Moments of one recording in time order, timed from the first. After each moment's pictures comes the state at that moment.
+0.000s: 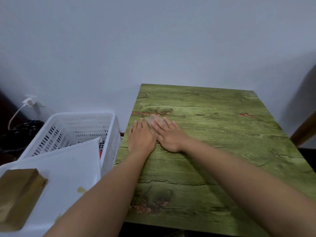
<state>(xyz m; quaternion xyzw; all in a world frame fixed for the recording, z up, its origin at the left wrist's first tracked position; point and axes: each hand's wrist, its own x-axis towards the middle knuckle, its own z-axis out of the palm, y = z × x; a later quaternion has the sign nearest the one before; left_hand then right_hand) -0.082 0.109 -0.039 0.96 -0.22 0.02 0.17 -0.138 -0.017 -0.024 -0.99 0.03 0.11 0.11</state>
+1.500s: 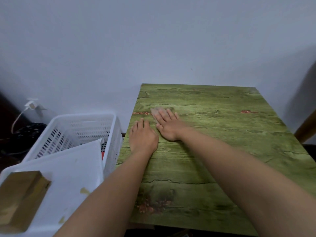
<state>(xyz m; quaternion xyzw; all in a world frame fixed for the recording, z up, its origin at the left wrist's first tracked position) -0.082 0.105 -0.043 0.96 -0.21 0.03 0.16 -0.107 -0.029 -0.021 -0.98 0.08 0.12 0.09</state>
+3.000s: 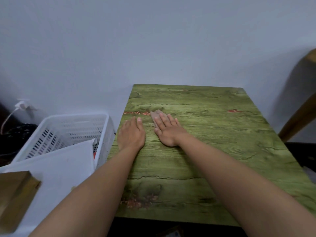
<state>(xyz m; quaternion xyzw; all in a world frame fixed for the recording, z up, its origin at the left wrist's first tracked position) -0.081 0.107 -0.036 0.94 -0.18 0.04 0.27 -0.149 -0.037 -0.019 -0.98 0.12 0.14 0.11</state>
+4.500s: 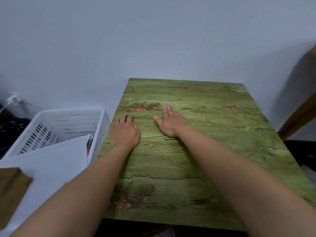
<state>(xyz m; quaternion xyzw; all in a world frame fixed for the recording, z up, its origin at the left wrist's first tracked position) -0.080 0.107 -0.040 0.96 -0.21 0.04 0.16 -0.139 -0.071 -0.027 -0.98 0.17 0.09 0.09</state>
